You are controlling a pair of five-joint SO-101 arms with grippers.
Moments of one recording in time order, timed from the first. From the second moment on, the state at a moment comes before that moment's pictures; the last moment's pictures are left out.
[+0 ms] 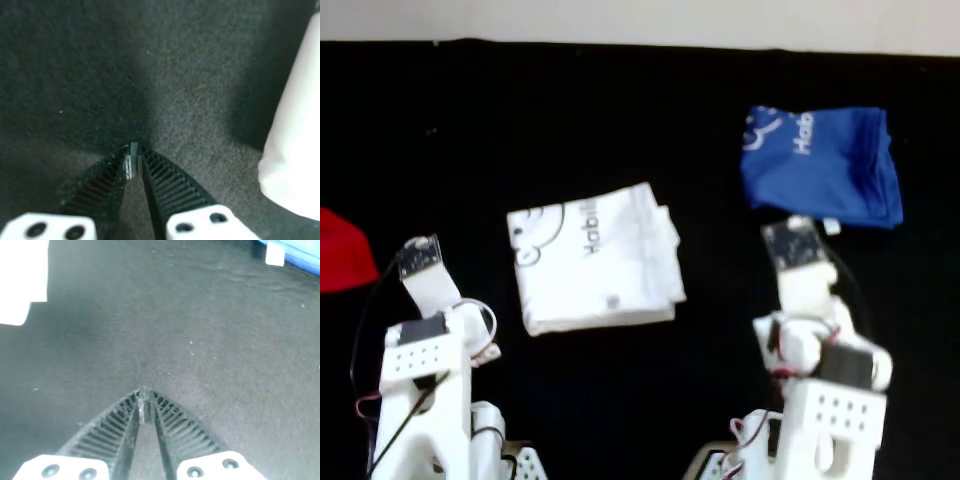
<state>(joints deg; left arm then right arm) -23.4 -44.0 78.5 46.0 -15.3 5.8 -63.4 58.9 75.3 27.7</state>
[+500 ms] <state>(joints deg) -24.0 -43.8 78.5 45.3 -13.7 -26.7 -19.3 27.9 74.3 11.1</state>
